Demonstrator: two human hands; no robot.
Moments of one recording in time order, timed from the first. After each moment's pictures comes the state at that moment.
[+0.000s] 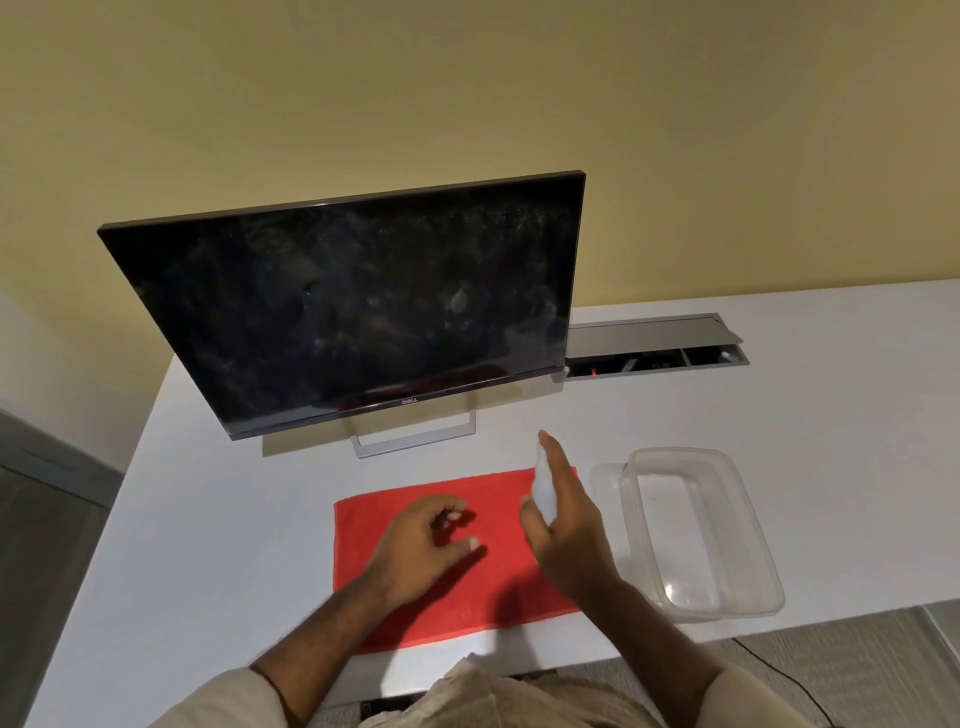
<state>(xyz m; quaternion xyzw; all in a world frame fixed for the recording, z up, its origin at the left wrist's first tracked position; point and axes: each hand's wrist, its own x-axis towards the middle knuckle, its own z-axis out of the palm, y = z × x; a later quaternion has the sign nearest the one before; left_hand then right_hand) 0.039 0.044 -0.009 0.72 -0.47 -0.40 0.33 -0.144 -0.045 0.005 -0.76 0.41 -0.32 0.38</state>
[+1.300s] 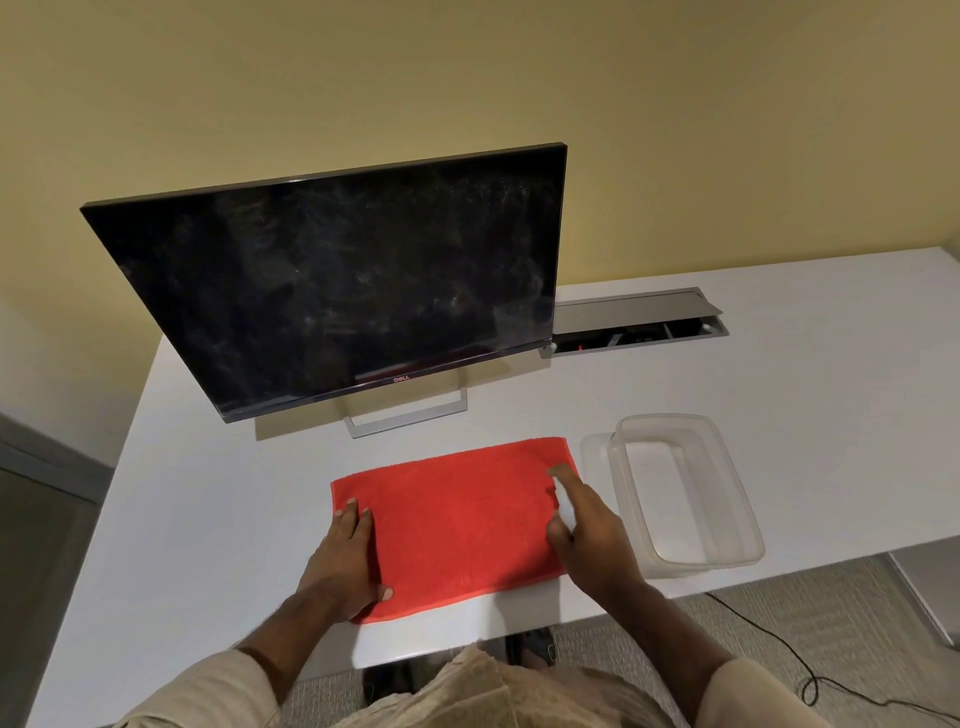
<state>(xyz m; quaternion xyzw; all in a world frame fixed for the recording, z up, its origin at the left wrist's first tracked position) 0.092 0.107 -0.081 0.80 -0.51 -0.30 -0.07 -0.199 -0.019 -0.024 -0.78 0.50 -0.17 0.33</state>
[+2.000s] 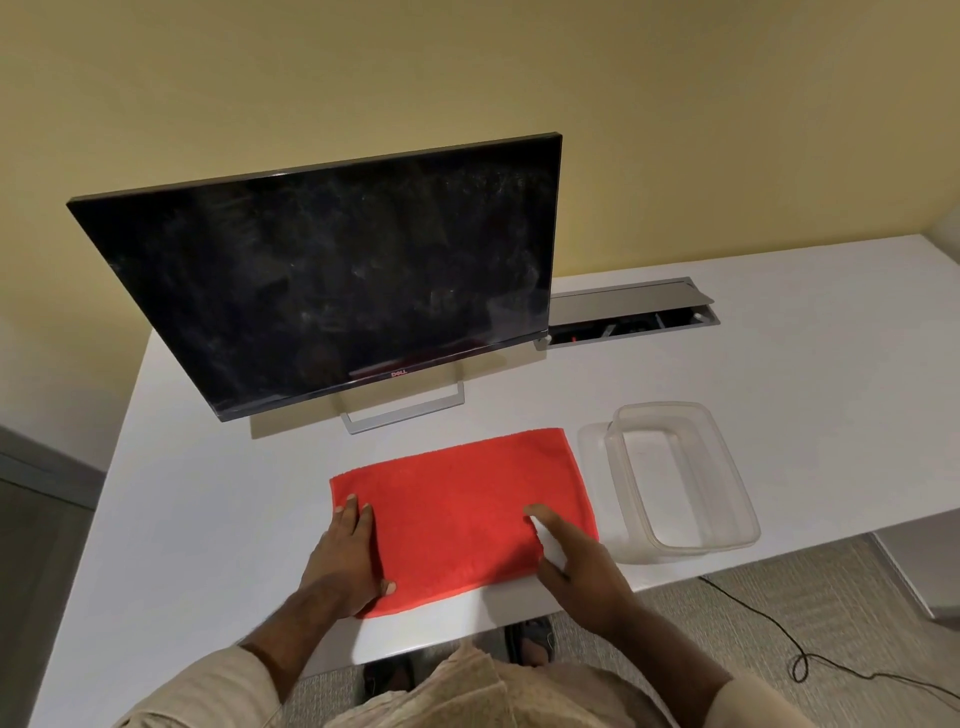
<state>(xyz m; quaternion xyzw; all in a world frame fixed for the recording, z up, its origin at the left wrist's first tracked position) 0.094 0.109 -0.081 0.80 -0.52 -0.29 -0.08 -0.210 0.016 -0.038 -0.79 0.45 -0.10 0.41</state>
